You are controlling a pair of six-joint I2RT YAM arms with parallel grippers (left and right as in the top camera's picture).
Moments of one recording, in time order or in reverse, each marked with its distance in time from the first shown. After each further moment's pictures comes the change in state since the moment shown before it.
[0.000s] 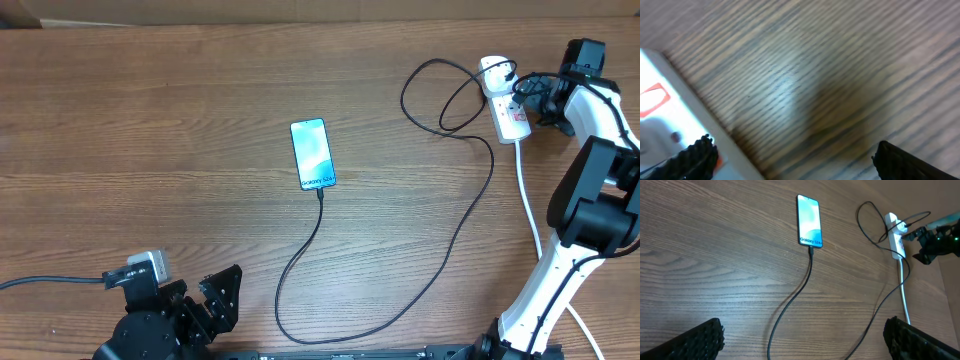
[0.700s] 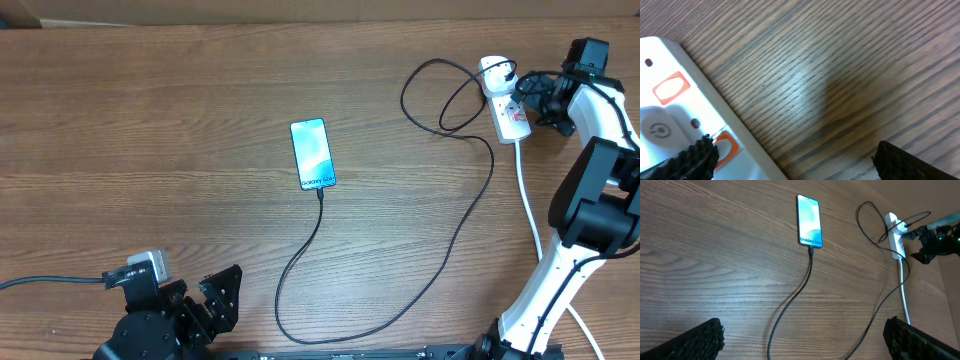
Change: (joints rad) left arm 0.000 0.000 0.000 0.000 0.000 0.000; right arm -0.007 0.000 0.015 -0.040 -0.074 0.007
